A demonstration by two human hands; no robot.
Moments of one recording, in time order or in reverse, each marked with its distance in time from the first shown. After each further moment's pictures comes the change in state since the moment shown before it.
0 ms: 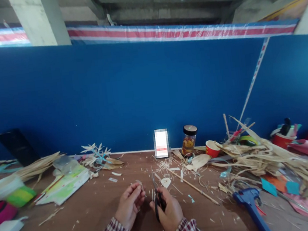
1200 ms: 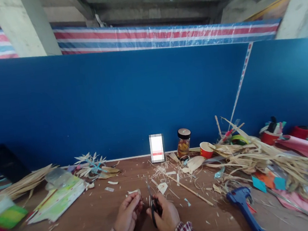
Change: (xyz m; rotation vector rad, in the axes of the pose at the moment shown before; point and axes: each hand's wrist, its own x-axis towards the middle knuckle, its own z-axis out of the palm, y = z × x) left_hand 0.002 -0.003 0.000 -0.002 -0.049 0.007; right_hand 0.005 -0.006 -0.001 -0.087 0.005 0.044
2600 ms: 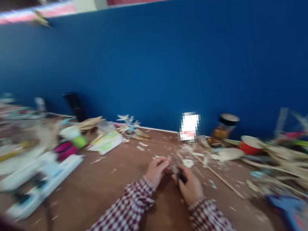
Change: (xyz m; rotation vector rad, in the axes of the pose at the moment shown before) left_hand -0.007 0.000 0.006 0.083 -0.016 0.078; right_hand -0.002 0.010 -0.005 -0.145 -0.102 -0.008
